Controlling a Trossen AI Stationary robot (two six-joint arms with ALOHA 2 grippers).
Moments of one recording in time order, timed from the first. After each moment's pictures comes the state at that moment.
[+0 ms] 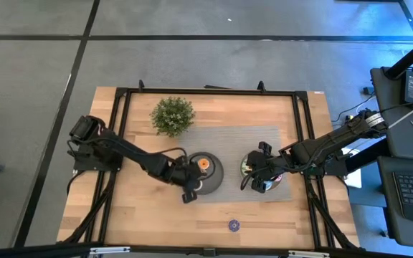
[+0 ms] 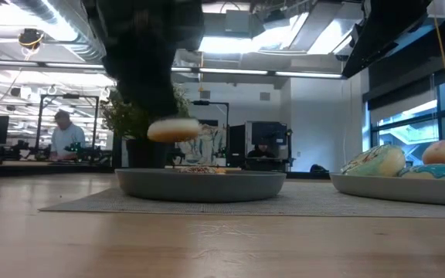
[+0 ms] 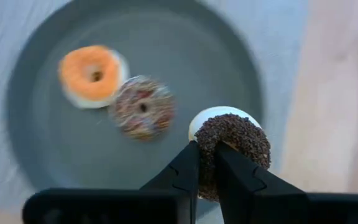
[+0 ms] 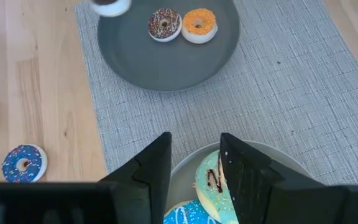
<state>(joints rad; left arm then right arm) -0.35 1.71 1.10 -0.43 -0.24 -0.66 0.41 1.29 0.98 -0.68 0.32 0.57</state>
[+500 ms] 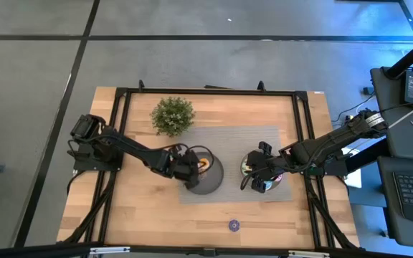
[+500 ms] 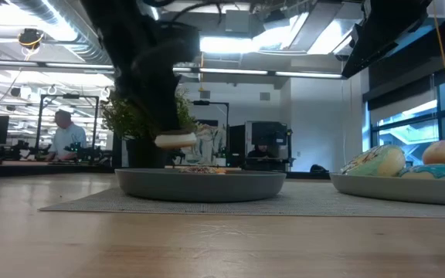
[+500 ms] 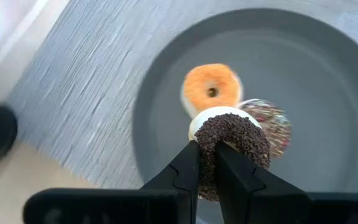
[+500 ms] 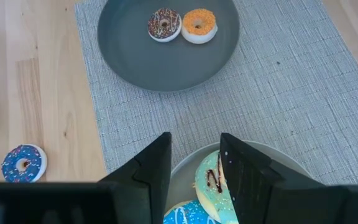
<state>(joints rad) -0.28 1.71 1.10 -0.56 -0.48 -0.72 0.41 1.29 0.98 -0.68 0.32 0.57</state>
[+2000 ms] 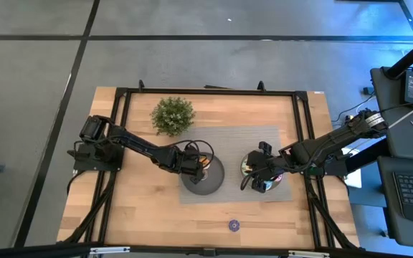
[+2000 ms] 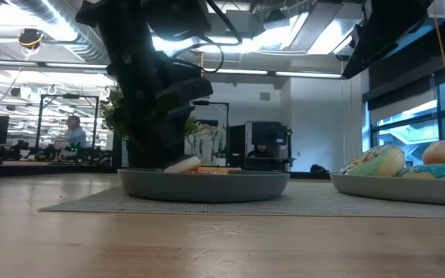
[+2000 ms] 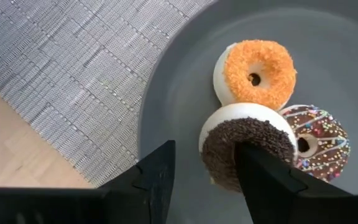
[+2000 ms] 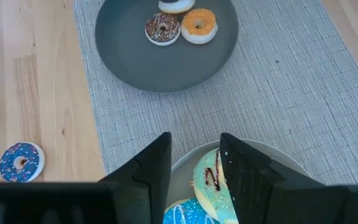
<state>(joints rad) -0.21 1.80 1.10 -0.55 -0.37 -0.98 0.41 1.29 0.98 -0.69 0.32 0.57</state>
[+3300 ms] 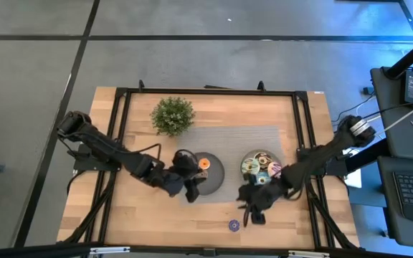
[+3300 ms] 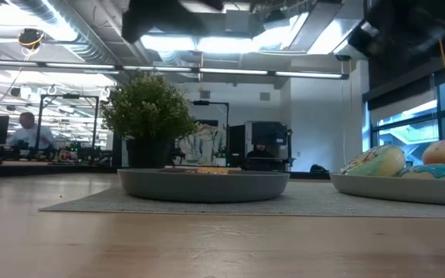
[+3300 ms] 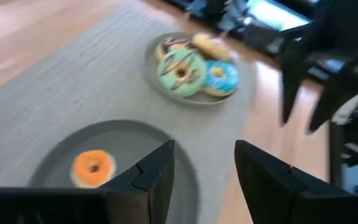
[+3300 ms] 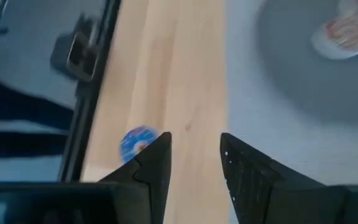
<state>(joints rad) -0.44 1.55 1.10 -0.22 -0.59 -0.79 0.59 1.52 0.98 -0.30 0.16 0.50</state>
